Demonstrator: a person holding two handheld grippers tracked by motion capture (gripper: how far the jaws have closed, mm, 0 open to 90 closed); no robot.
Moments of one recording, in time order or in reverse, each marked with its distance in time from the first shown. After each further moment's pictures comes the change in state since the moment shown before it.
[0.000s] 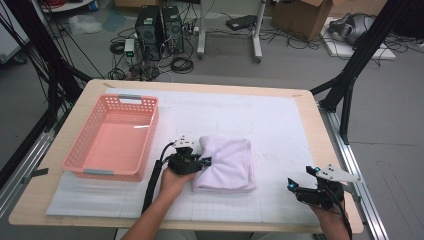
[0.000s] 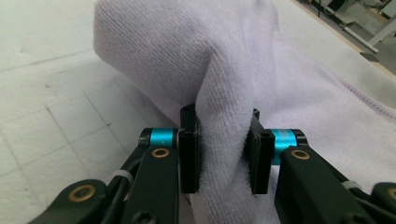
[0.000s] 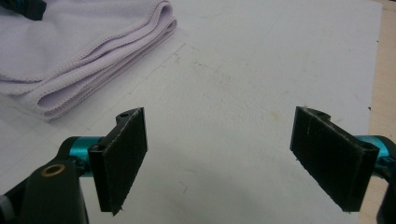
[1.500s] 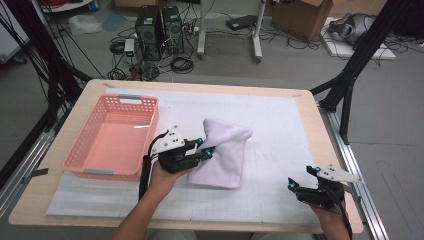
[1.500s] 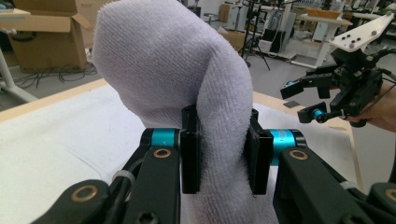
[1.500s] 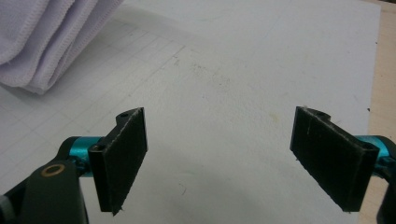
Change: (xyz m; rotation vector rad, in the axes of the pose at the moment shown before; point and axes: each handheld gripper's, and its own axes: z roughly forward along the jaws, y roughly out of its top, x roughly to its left) left arm -0.041 0.047 -0.066 -0.307 -0.160 0.333; right arm -0.001 0.000 0.000 -0.011 0.002 0.003
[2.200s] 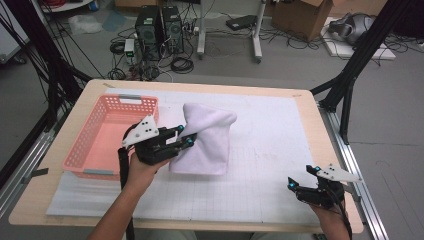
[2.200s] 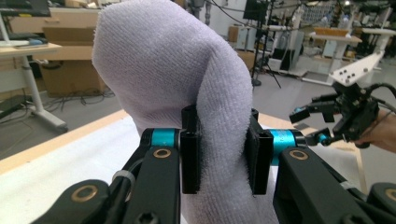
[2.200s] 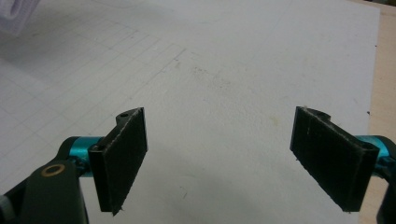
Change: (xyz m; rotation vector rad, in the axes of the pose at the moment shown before) left arm 0.016 0.033 -0.049 -0.088 0.050 0.033; right arm 0.001 0.002 0.000 -0.005 -0.001 0.002
